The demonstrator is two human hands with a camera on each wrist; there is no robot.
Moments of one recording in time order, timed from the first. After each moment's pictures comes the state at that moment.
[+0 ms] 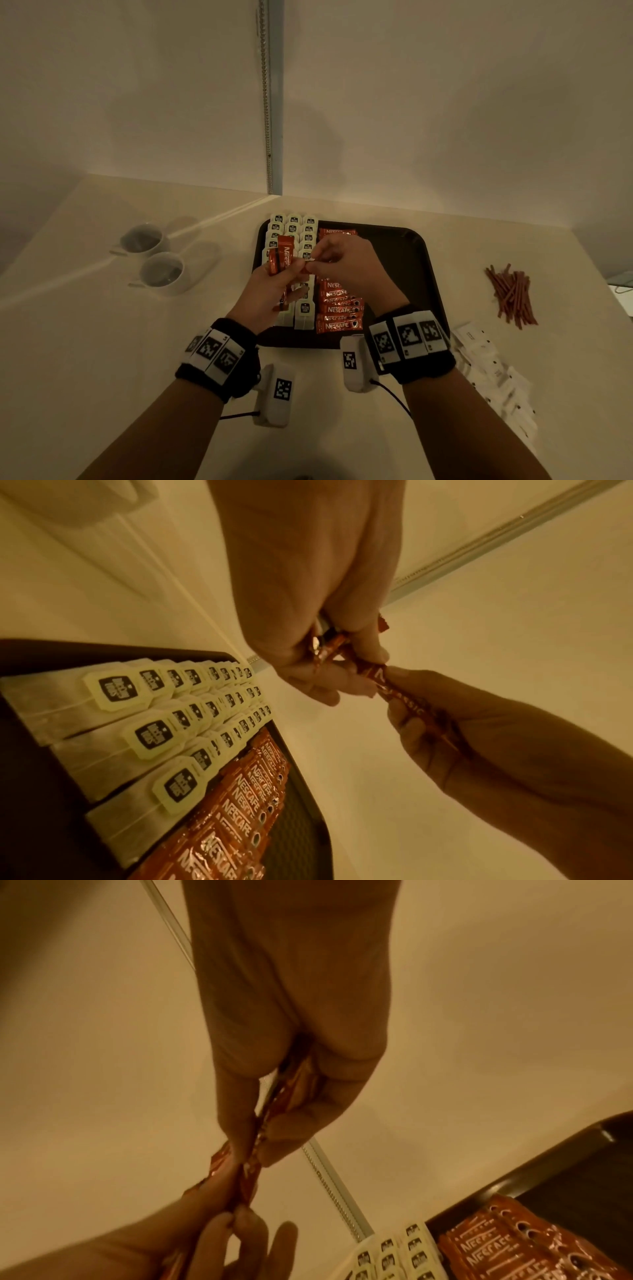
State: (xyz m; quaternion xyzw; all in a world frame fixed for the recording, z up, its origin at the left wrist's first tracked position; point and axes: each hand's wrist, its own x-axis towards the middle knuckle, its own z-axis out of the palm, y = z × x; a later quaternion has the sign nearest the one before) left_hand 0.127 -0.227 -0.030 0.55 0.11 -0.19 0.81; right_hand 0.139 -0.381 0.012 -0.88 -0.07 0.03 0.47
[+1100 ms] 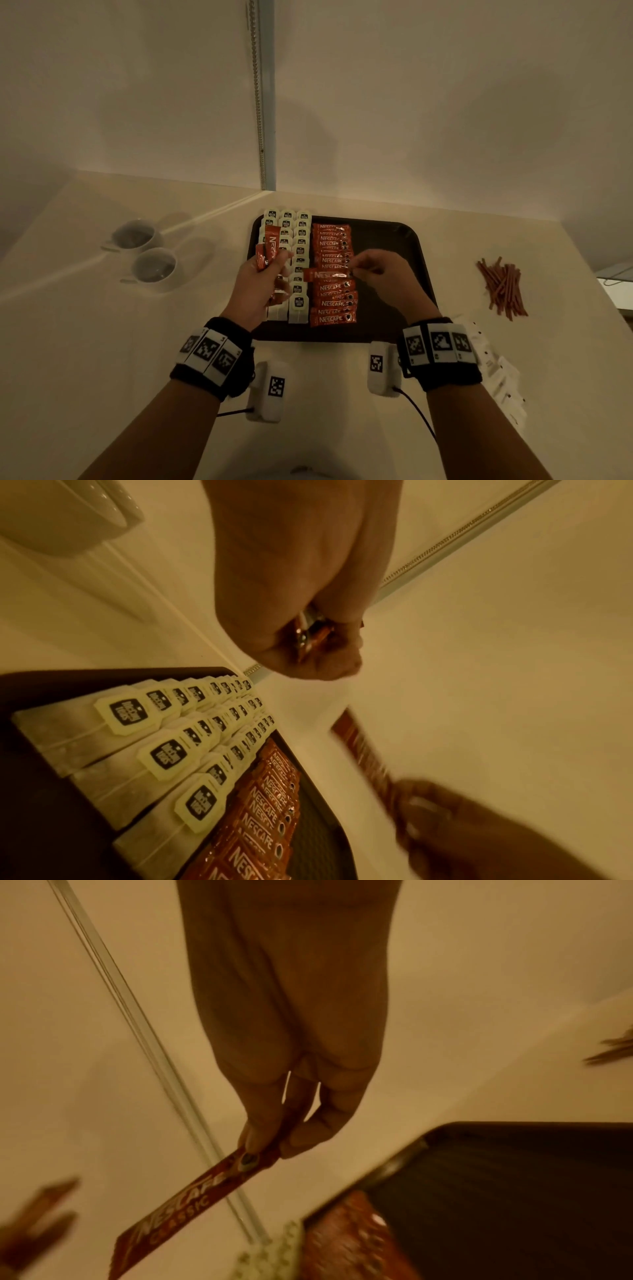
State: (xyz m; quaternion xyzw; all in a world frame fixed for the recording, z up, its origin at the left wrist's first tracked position) left_hand 0.120 -0.227 -0.029 0.60 0.14 -0.13 0.78; right_hand 0.117 -0.448 -0.016 -0.90 0.00 0.07 0.43
